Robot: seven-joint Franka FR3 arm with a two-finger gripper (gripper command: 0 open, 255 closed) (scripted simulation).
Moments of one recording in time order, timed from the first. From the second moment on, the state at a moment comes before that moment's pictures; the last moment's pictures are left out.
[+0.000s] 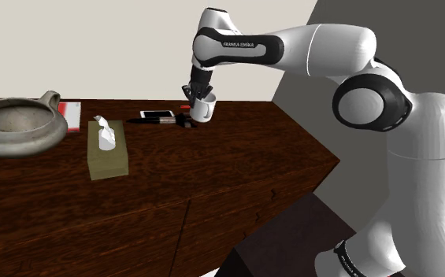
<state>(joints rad) 0.31 0.65 -0.12 -1.24 0.06 1.94 0.15</state>
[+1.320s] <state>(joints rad) 0.31 0.66 -0.12 -1.26 0.06 1.97 0.14</state>
